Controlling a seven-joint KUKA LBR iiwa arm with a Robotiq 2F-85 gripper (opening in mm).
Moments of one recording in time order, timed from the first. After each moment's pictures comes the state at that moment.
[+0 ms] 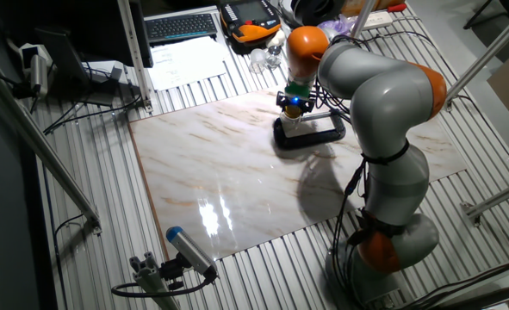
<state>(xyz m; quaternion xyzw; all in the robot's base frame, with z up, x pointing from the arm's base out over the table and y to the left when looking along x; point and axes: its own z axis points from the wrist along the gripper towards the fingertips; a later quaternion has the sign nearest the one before) 0.603 0.008 0.092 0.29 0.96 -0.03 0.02</state>
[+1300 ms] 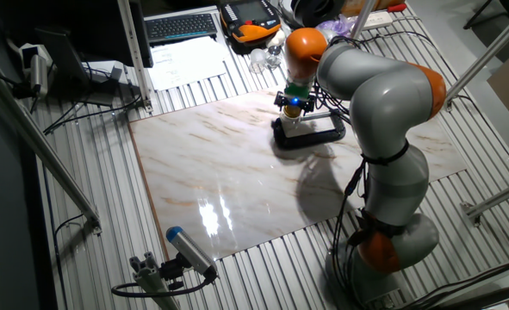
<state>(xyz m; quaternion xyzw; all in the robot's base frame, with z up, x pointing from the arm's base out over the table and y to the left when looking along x) 0.606 0.006 0.096 0.25 0.97 -0.02 0.02</state>
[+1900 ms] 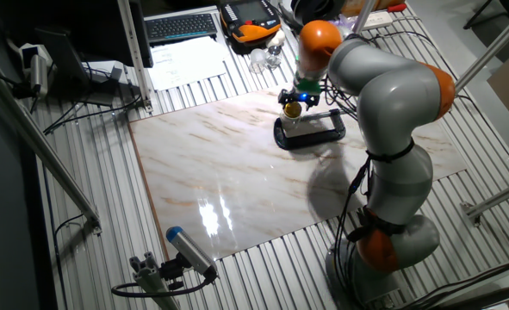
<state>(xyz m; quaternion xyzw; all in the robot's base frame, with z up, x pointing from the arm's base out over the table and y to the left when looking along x) 0.613 -0.002 0.106 0.15 0.99 0.01 0.01</state>
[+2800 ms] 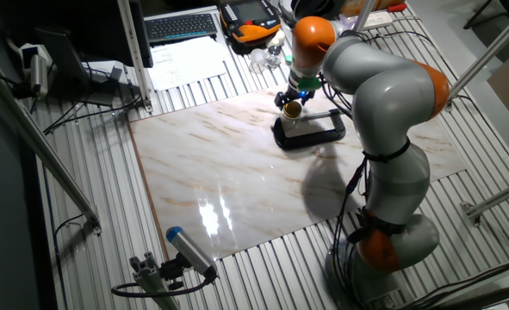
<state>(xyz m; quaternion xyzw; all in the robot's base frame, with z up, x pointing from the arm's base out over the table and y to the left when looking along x) 0.619 0.011 0.107 -0.01 1.00 -0.01 0.01</state>
